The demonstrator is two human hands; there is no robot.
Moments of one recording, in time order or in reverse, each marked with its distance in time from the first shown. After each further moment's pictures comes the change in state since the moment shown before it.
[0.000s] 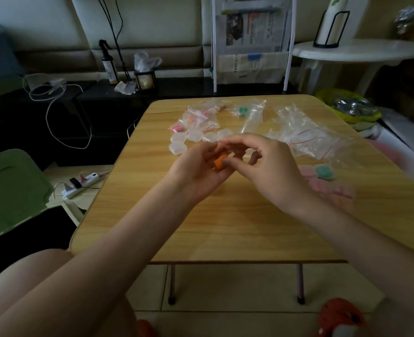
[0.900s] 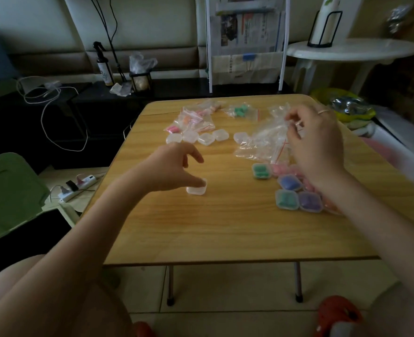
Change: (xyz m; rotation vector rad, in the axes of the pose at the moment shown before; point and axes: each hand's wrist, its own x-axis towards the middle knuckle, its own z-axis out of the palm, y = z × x) left_hand -0.002 0.041 -0.031 1.954 -0.009 0.331; right_hand 0.019 0.051 -0.056 -0.650 0.371 0.058
